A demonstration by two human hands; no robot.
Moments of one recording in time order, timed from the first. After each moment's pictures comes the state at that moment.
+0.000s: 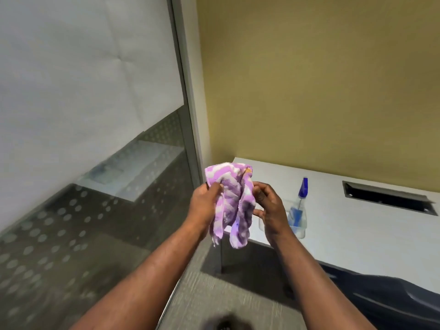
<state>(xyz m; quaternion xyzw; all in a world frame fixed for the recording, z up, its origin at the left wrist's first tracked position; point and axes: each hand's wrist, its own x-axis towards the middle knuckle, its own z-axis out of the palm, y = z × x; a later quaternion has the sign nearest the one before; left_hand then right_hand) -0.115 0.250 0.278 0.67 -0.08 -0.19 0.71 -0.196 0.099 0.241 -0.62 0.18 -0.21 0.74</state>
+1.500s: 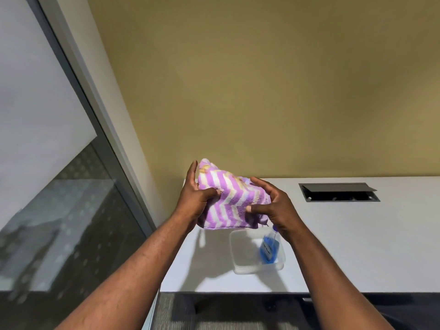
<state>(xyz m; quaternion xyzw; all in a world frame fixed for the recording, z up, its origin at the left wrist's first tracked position) 0.093 0.042 0.277 0.64 -0.22 -0.30 0.67 -0.087 -0.099 0.252 -0.64 0.30 -0.25 0.66</state>
